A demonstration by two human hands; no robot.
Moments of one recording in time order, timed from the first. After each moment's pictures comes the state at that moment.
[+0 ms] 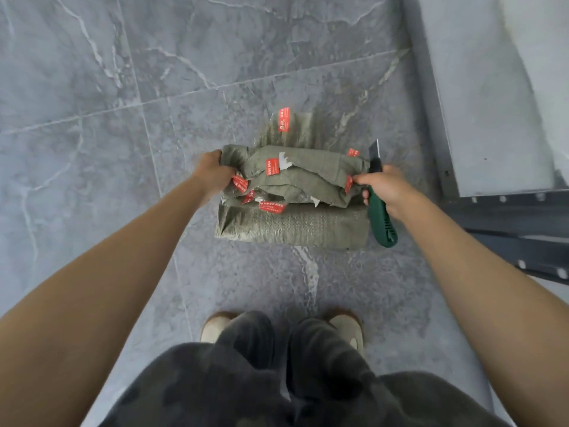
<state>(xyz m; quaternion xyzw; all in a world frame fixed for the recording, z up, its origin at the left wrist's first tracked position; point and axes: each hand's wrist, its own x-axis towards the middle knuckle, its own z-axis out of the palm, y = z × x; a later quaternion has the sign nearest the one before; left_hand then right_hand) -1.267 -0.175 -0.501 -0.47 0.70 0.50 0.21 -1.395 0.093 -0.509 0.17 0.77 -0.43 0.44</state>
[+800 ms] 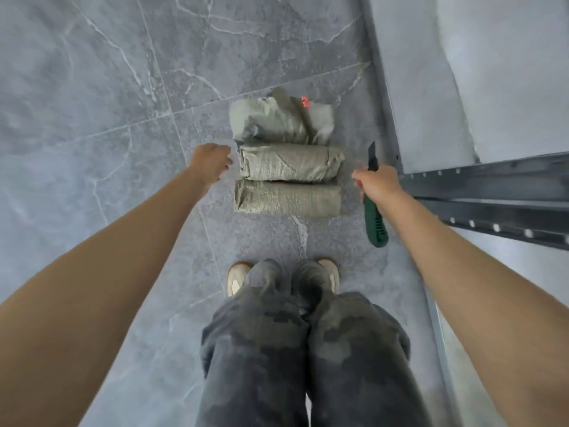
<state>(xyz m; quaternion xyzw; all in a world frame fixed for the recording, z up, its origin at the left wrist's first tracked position) -1.257 -0.164 -0.332 -0.53 0.64 0.53 0.19 -1.358 0.104 -0.339 0.22 0.81 -0.36 0.40</state>
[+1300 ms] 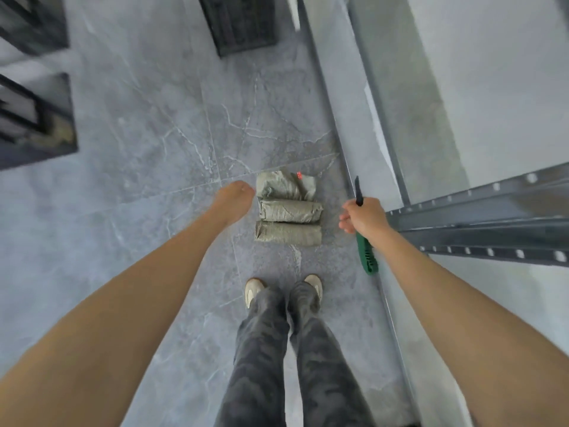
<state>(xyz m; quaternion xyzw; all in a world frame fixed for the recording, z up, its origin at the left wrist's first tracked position) -1.239 -0.124 0.017 -0.42 0.76 0.44 0.23 -1.336 0.112 -0.009 0.15 0.81 -0.40 0.40</state>
